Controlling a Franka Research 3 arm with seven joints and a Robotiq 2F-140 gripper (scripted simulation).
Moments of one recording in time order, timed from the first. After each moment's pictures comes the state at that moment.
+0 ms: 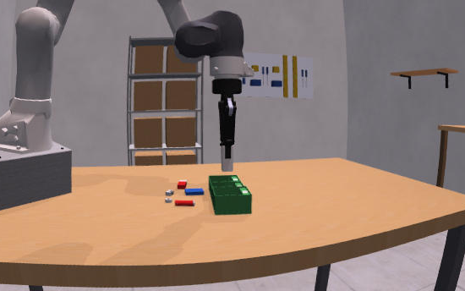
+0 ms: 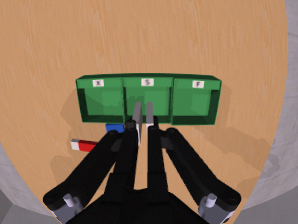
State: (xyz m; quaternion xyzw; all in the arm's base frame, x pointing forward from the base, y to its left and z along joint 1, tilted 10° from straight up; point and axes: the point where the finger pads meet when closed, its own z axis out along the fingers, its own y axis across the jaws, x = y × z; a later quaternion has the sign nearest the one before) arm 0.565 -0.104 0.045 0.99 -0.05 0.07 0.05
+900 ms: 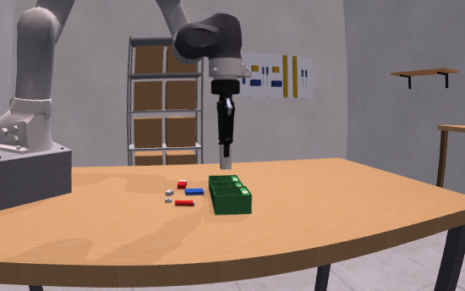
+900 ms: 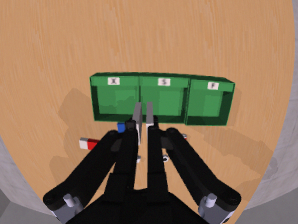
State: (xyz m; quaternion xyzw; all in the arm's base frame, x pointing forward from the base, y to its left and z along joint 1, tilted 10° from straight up) arm 0.568 -0.078 0.042 1.00 -0.04 0.07 0.05
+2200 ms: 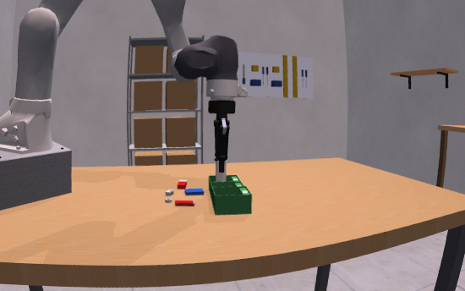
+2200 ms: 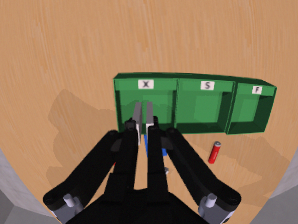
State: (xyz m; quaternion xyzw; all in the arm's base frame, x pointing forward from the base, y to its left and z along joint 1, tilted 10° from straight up) arm 0.577 -0.027 -0.015 1.00 -0.06 0.06 0.06
